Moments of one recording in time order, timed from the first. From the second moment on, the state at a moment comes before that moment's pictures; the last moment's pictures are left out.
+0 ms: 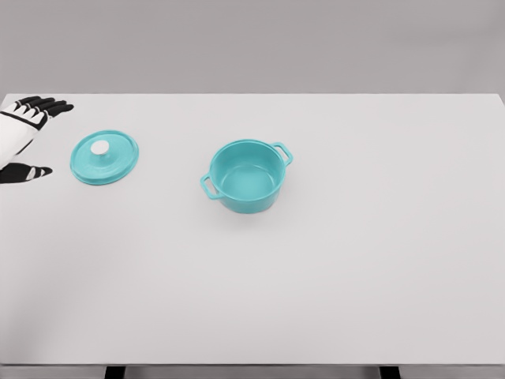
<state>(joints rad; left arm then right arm) -0.15 0.66 0.13 -1.48 -0.61 -0.61 -0.24 0.06 0.00 -0.30 0.08 0.25 -0.01 0.09</state>
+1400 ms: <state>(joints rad) -0.57 0.70 -0.33 -1.16 -0.48 -0.61 -0.52 0.06 0.00 -0.30 0.08 0.25 -0.01 0.09</state>
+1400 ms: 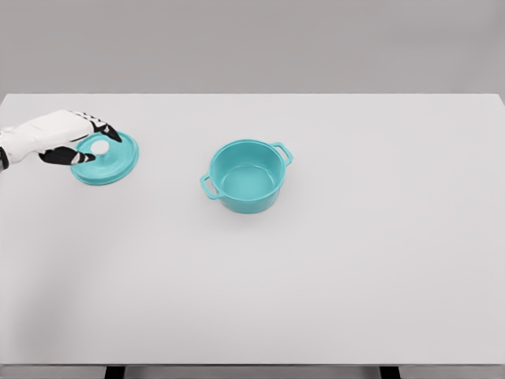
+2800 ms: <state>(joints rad) -0.66 0.63 -0.33 -0.98 -0.63 -0.61 -0.52 0.06 0.00 -0.30 0.08 0.25 -0.01 0.09</state>
